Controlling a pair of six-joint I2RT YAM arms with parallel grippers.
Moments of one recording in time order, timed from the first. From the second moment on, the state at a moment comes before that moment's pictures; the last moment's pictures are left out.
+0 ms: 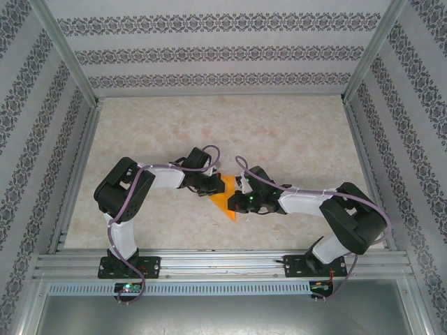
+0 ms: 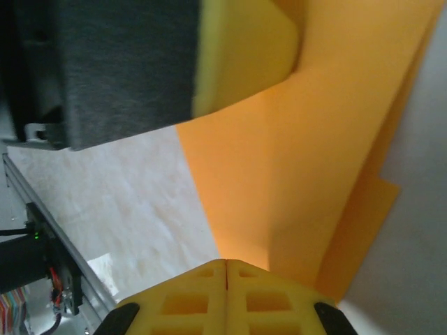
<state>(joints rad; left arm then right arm) -0.55 1.90 0.96 -0.09 0.60 -0.68 0.69 1.53 0.58 0.04 -0.51 0.81</state>
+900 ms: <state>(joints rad) -0.55 1.89 0.97 -0.10 0.59 -0.68 0.69 1.58 0.57 0.03 -0.48 0.81</state>
